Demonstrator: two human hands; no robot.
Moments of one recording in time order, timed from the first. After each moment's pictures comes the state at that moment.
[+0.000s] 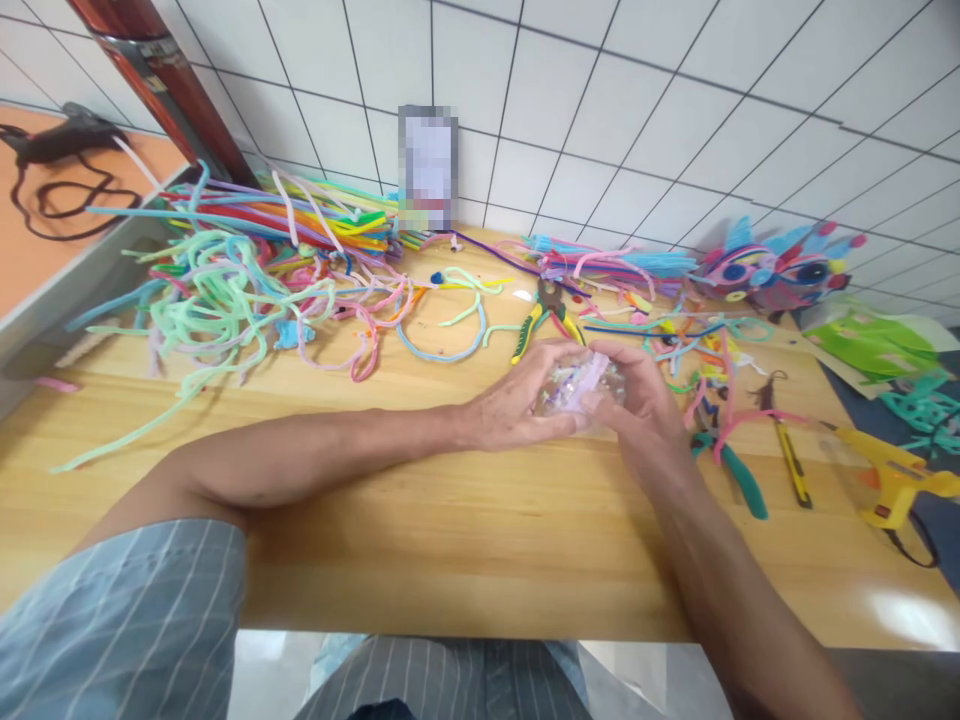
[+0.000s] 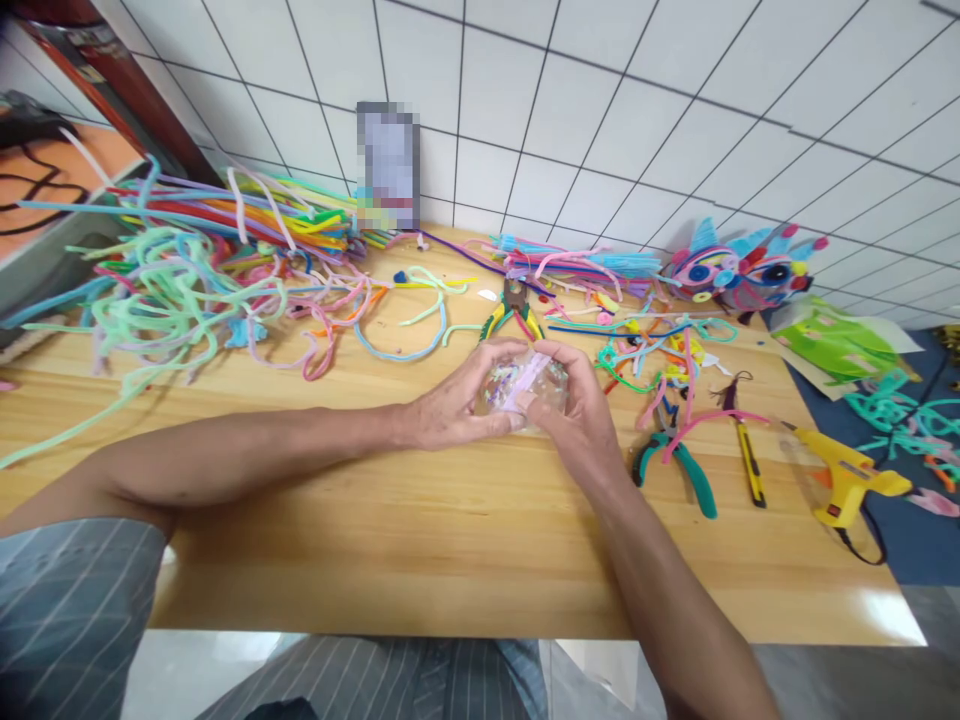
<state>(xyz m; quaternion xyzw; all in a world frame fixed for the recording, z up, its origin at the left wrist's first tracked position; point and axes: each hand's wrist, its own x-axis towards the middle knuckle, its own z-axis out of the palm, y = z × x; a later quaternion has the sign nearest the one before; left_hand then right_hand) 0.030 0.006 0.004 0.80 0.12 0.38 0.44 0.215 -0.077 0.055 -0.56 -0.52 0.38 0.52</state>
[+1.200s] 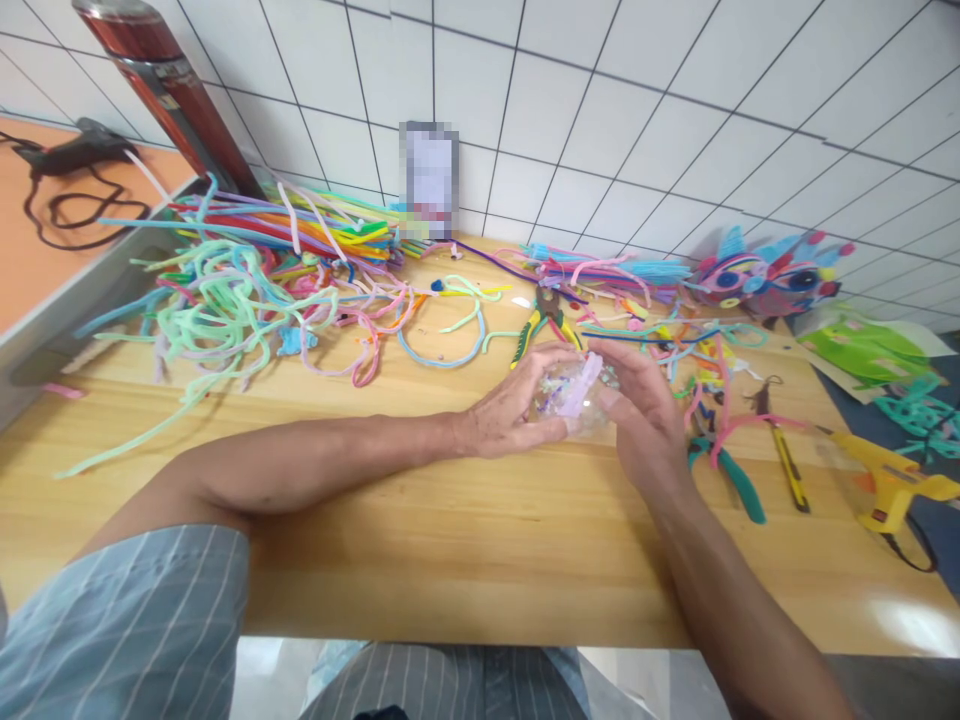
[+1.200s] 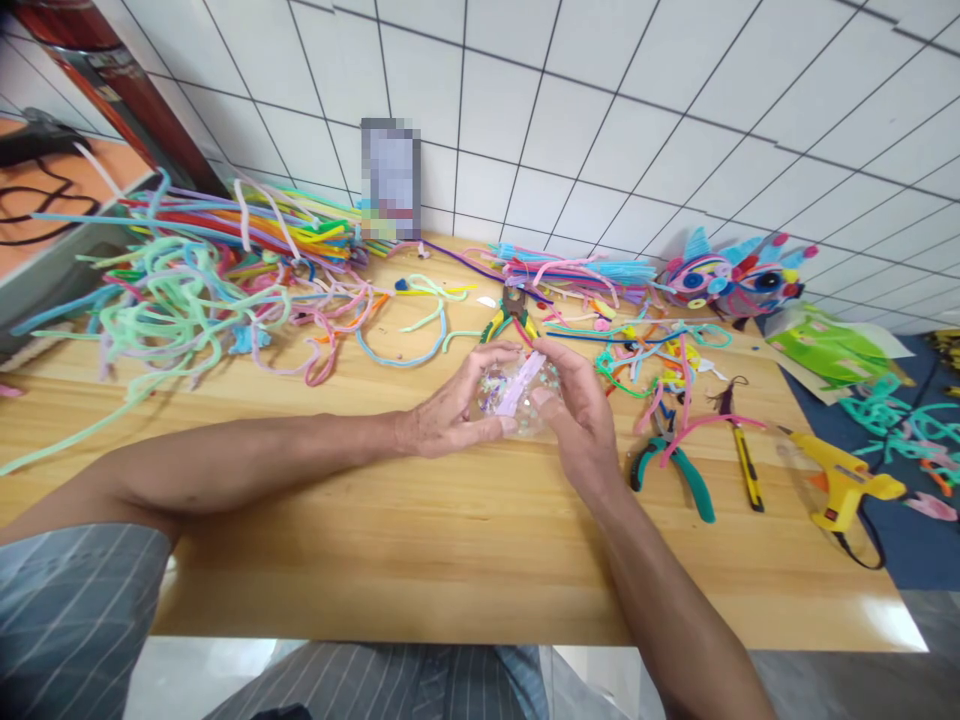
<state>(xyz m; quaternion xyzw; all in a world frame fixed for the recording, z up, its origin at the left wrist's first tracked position) 0.029 0.005 -0.004 0.80 0.09 0.42 0.42 0.214 -0.077 0.052 -0.51 -0.55 0.33 0.57</state>
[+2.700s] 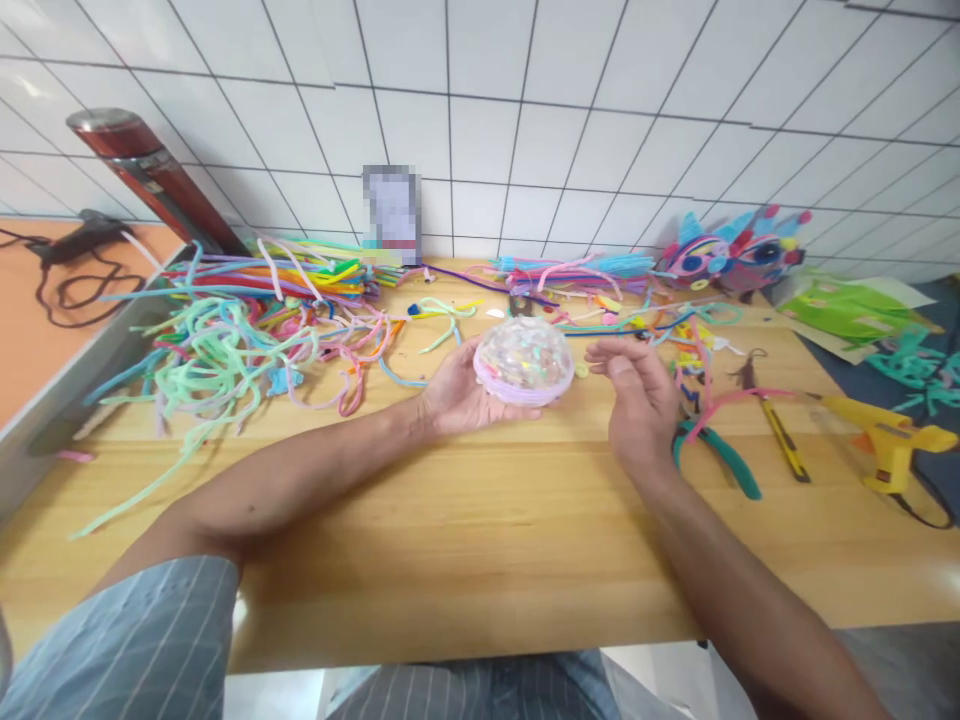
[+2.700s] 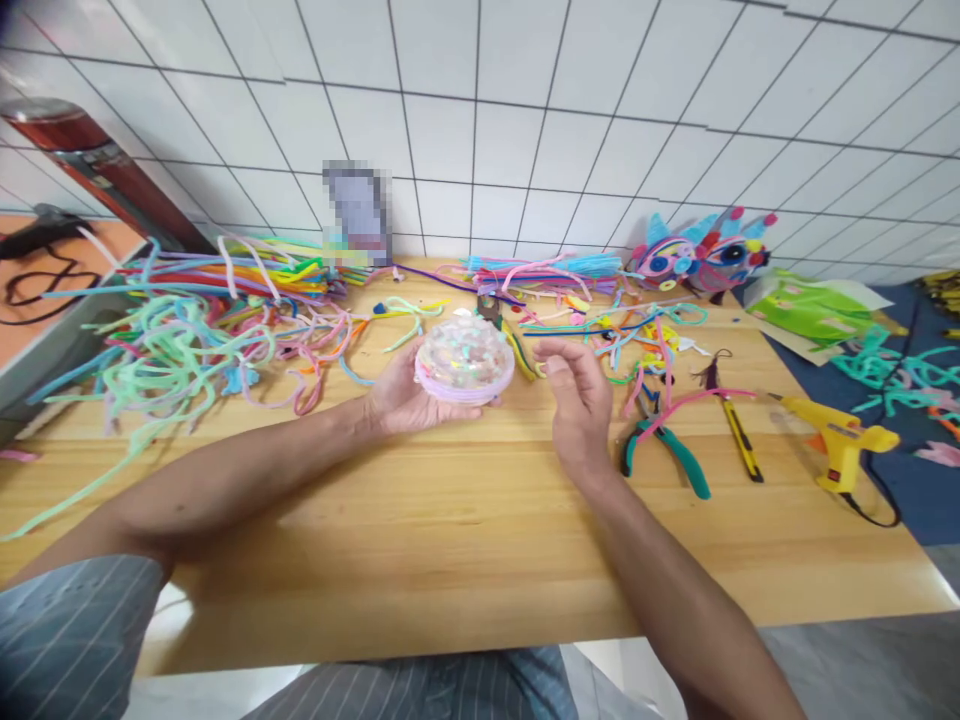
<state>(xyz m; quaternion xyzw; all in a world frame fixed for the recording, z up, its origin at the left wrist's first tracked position) 0.019 0.036 0.040 0.18 0.10 0.15 0.97 0.227 -0.067 0.044 -0.54 -0.48 0.18 0.67</state>
